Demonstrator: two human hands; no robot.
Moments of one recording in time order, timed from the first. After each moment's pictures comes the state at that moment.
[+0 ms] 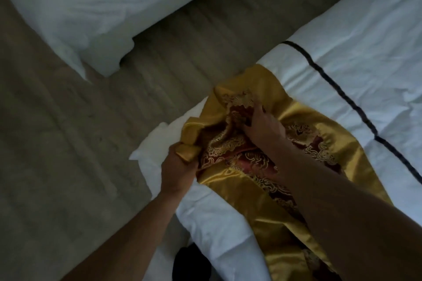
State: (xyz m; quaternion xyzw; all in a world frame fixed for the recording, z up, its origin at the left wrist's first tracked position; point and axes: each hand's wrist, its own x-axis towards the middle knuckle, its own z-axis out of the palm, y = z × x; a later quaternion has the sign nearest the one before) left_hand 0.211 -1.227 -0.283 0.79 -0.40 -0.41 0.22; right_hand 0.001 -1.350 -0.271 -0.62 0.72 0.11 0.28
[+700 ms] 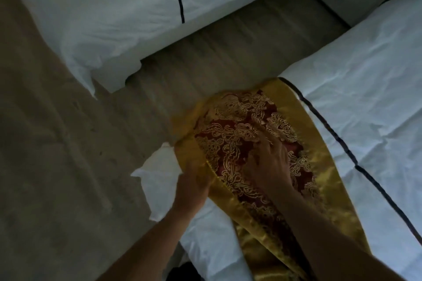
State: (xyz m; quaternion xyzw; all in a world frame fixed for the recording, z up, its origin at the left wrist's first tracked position) left_hand 0.197 -1.239 -0.243 0.75 -0.45 -0.46 0.17; right_hand -0.008 -1.306 -0.226 -0.67 0.71 -0.01 0.21
